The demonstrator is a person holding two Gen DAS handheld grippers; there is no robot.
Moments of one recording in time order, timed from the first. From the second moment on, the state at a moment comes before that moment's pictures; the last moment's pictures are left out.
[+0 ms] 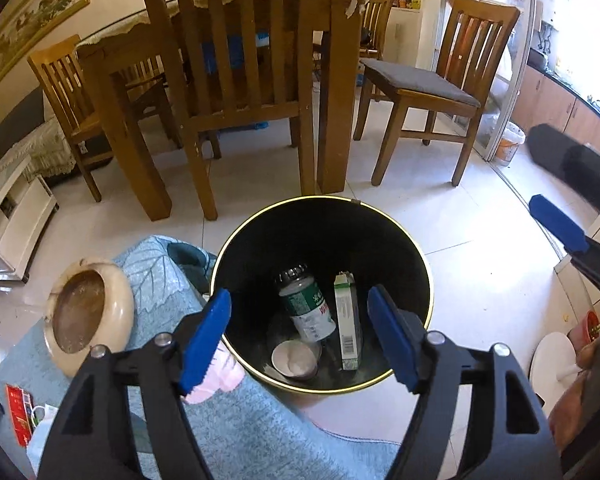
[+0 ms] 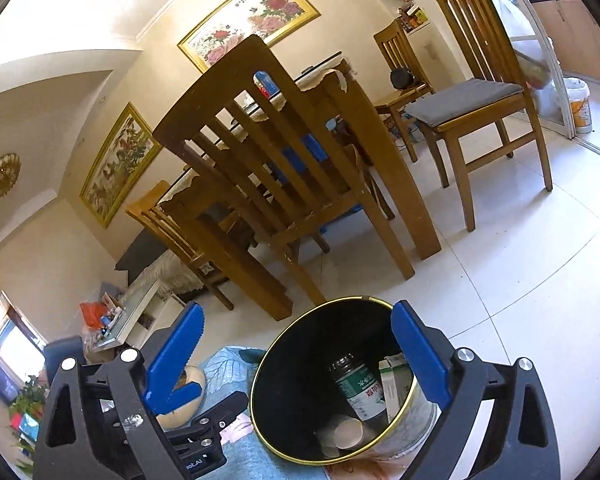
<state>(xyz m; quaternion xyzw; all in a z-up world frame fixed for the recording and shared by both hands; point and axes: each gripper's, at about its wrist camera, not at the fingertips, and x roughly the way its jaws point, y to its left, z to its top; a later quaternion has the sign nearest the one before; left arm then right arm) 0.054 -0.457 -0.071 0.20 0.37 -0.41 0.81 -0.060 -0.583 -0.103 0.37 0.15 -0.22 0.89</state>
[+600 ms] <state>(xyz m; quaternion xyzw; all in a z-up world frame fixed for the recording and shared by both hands) 0.050 -0.337 -0.044 0.18 0.34 -0.31 0.87 -0.019 -0.551 -0.109 0.33 0.21 -0.21 0.90</state>
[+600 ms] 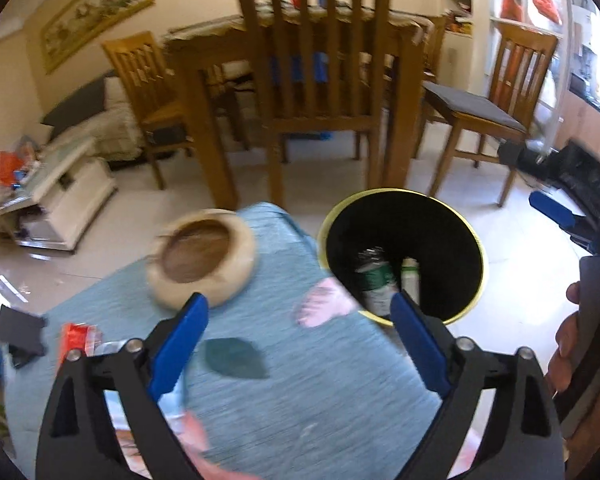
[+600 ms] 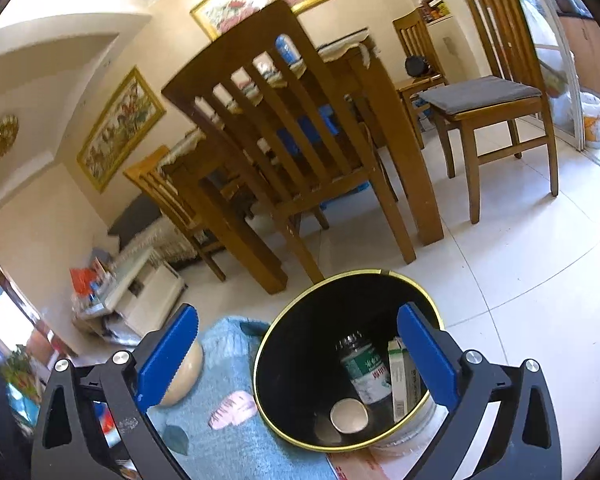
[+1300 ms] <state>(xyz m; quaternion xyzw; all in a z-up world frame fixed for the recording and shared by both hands) 0.057 -0.198 -0.008 0.11 0.32 -0.18 0.92 0.037 -0.396 -0.071 0.05 0.24 -0.16 0.96</state>
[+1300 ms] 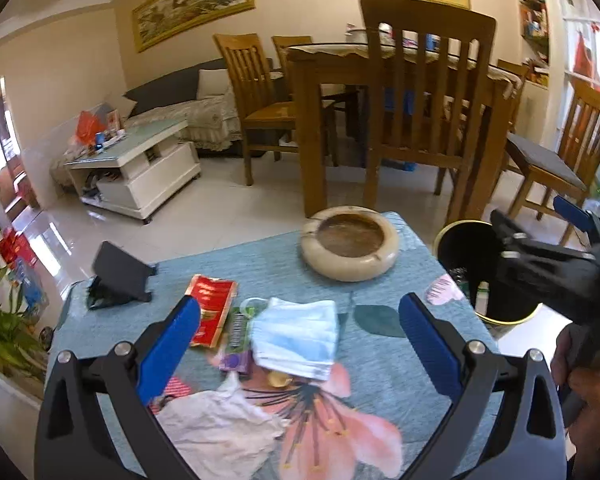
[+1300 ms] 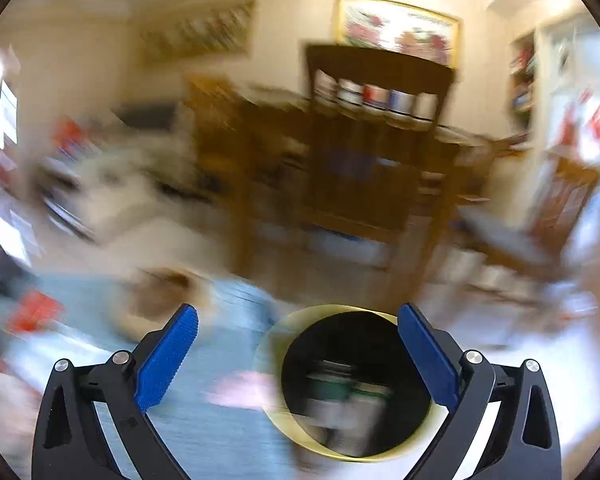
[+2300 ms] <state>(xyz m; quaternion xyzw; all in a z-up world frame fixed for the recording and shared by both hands) 0.056 -0.086 0.005 0.05 0.31 -0.05 0.95 0.049 -0.283 -0.093 -0.03 0.31 -0.04 0.95</state>
